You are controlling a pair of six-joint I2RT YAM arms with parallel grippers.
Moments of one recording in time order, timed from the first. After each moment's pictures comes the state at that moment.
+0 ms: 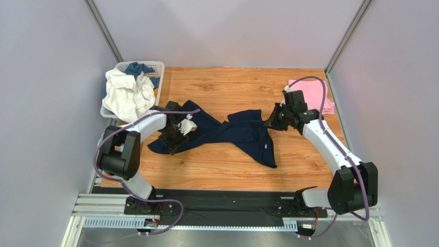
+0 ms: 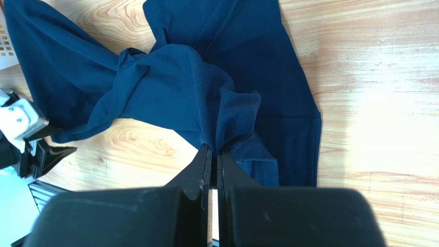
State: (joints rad) left arm -0.29 1.65 1.02 -0.90 0.07 0.57; right arm 0.24 1.32 1.02 -0.59 -0.20 0.56
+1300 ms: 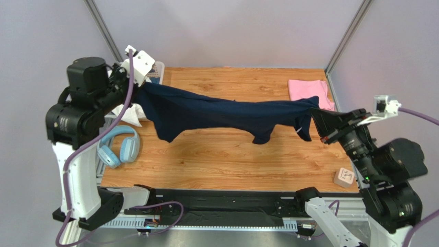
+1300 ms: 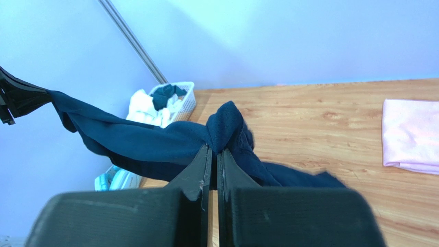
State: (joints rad) left arm -0.25 1.27 2.15 -1.31 0.01 0.58; right arm 0.24 0.66 1.49 -0.76 -0.15 0.42
